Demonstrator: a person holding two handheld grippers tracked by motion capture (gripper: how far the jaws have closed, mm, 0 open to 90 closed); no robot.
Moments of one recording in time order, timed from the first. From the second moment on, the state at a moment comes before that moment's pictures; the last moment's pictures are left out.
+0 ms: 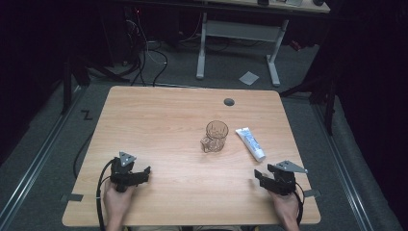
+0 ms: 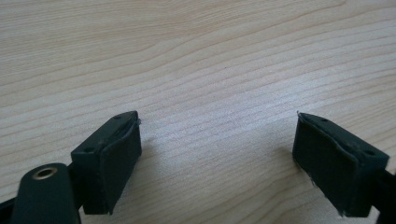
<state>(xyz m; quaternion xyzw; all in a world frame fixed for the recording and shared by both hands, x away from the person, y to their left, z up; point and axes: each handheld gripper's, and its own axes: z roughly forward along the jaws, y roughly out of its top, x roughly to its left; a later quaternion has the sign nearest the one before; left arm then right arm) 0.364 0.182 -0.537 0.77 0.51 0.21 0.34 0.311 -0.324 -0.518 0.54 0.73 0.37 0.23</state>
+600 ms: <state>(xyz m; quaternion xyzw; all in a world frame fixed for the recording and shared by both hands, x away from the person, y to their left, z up) 0.364 0.181 -0.538 0.76 0.51 0.21 0.34 0.315 -0.345 -0.509 0.55 0.71 0.37 0.24</state>
